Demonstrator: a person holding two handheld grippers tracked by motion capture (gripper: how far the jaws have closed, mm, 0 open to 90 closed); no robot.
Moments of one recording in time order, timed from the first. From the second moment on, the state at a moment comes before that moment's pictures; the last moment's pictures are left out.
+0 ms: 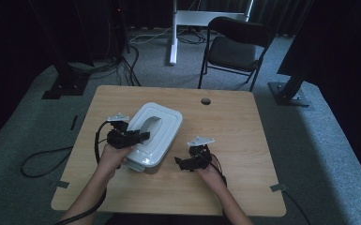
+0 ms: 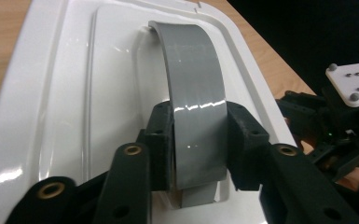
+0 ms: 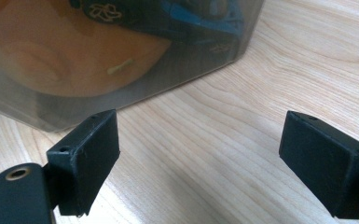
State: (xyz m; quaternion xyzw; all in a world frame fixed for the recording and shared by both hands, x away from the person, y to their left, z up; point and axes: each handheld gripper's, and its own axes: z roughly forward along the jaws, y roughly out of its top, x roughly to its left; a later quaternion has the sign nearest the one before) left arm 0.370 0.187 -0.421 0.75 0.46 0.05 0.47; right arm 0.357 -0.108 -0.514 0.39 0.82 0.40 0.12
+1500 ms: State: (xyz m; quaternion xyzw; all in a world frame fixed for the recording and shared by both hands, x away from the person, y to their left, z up) left arm 0.349 0.258 -0.414 0.73 0.43 0.15 0.51; right arm 0.360 -0.107 -0.508 0.39 0.82 0.40 0.14
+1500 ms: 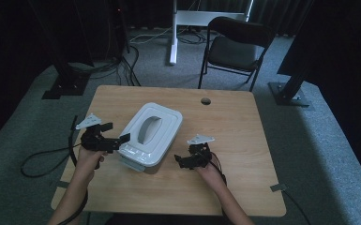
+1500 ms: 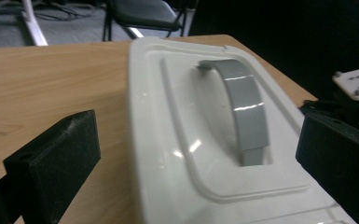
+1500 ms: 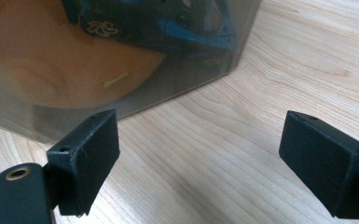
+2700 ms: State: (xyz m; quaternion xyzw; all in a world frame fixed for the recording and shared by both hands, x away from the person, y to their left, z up) left arm 0.378 0.308 -0.506 0.70 0.53 0.20 0.43; right arm 0.364 -0.100 -0.509 0.39 0.82 0.40 0.14
